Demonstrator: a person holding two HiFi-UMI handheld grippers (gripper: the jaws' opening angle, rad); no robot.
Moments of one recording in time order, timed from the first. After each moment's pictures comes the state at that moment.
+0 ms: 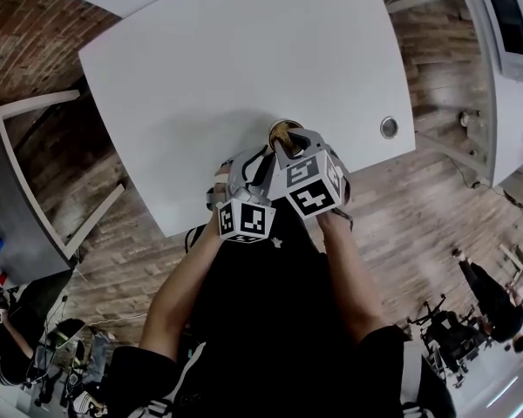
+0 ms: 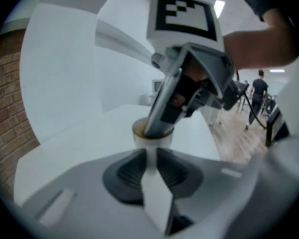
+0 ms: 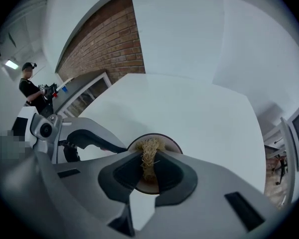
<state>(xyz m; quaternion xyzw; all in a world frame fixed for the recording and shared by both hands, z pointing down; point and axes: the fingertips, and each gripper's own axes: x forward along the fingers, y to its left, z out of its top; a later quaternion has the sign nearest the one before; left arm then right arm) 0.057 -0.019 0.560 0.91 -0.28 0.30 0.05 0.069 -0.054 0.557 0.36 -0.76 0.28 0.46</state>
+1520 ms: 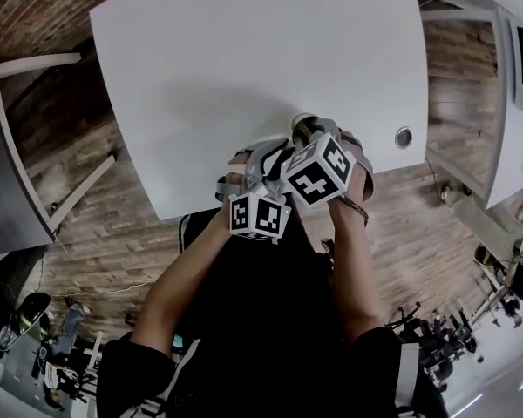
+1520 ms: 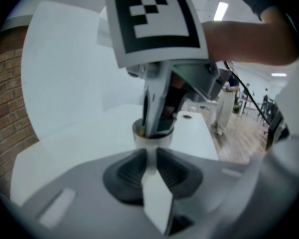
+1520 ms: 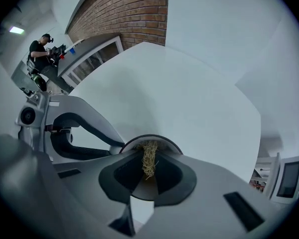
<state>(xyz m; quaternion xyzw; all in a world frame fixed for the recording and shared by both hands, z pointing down) 0.068 -0.017 0.557 0.91 -0.29 0.30 0.07 0.075 -0.051 0.577 0.25 -0.71 0.23 0.61</state>
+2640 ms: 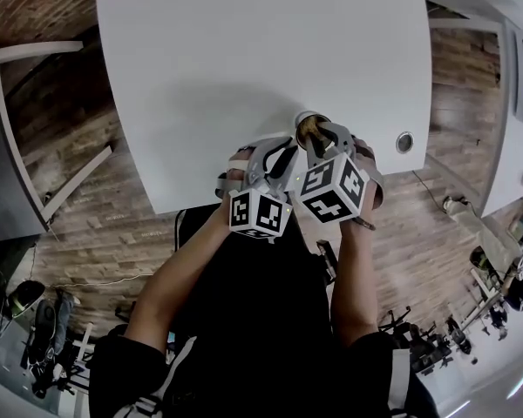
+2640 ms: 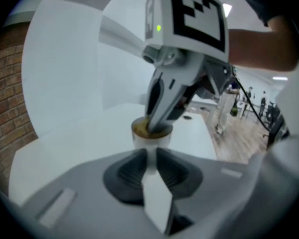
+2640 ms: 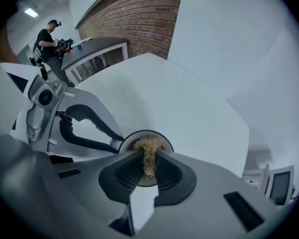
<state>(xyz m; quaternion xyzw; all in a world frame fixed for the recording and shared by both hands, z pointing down) 0.070 -0.017 0.556 0.91 -0.29 0.30 0.08 0.087 -0.052 0.555 0.27 -0.74 0.15 0.60</state>
